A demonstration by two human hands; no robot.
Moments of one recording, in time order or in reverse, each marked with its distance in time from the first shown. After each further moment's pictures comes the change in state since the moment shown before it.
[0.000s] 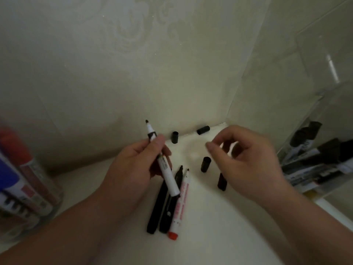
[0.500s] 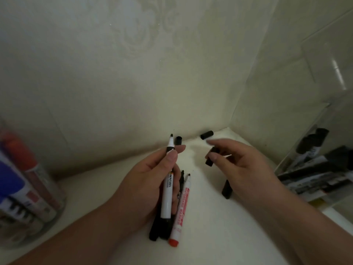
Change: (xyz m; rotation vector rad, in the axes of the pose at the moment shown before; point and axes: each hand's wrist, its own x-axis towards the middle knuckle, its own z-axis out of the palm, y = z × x) left_hand -0.007 -0.008 0.002 -0.172 -0.236 -0.103; right_hand 0.003 0.022 0.010 0.170 -0.173 0.209
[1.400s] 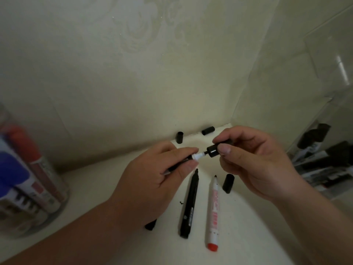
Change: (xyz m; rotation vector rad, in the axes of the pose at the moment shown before) left_hand -0.008 0.002 -0.005 1.129 0.118 0.632; right_hand 0.004 -0.008 -0.012 0.756 -0.311 -0.129
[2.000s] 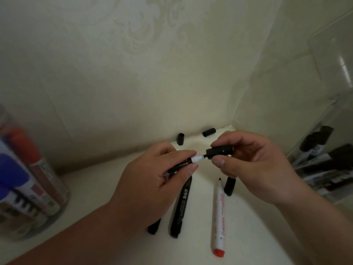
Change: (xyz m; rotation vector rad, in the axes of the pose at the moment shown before) left_hand -0.001 -0.003 0.000 0.033 0.048 -0.004; right_hand 0.000 0.000 0.003 -0.133 0.026 -0.050
